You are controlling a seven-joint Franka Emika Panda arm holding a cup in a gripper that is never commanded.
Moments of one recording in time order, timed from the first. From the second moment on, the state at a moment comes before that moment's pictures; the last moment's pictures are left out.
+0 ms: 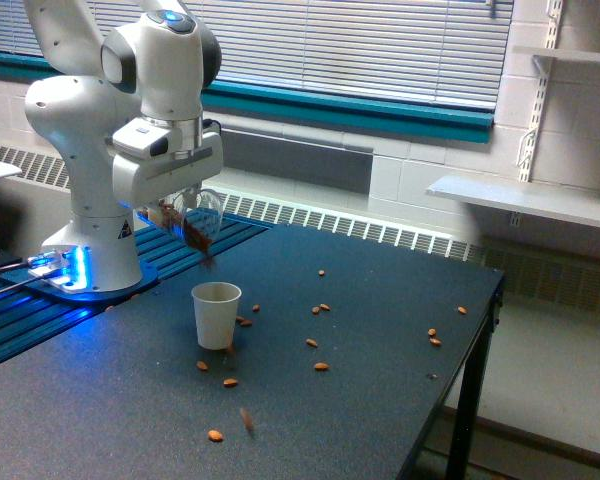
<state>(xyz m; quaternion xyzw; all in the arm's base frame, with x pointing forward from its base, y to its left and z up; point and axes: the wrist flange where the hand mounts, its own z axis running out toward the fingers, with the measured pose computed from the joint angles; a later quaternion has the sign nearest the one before) 0.257 -0.119 0.317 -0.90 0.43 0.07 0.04</state>
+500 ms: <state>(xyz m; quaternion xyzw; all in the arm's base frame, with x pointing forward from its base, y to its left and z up) 0.259 -0.116 0.312 -0.90 0.43 0.07 0.04</state>
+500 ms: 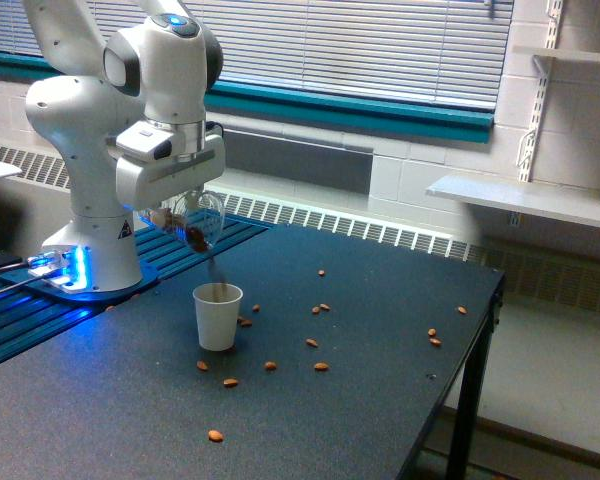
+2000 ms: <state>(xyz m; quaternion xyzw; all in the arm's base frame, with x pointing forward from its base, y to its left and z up) 0.260 -0.116 0.289 -0.89 0.44 0.10 0.04</state>
